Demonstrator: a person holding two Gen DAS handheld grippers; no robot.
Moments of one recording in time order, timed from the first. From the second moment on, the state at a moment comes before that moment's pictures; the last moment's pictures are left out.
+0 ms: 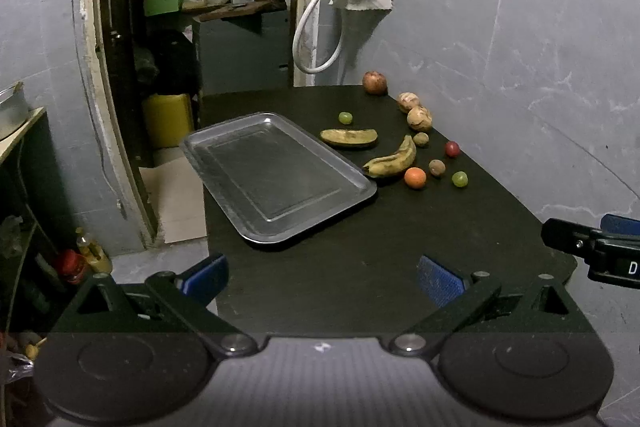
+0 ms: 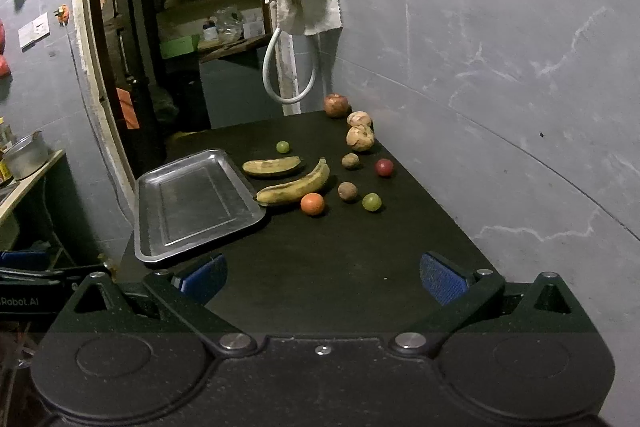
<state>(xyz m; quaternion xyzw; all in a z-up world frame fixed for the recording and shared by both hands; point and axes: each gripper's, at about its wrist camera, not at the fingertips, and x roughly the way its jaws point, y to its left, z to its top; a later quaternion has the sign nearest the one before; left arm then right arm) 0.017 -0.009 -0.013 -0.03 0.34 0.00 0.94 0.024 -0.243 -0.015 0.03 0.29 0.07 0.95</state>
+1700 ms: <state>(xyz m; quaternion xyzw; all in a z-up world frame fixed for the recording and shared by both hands) 0.172 0.004 -0.058 -0.09 0.49 -0.06 0.86 0.163 -0.242 -0.061 -0.06 0.36 0.10 0.93</state>
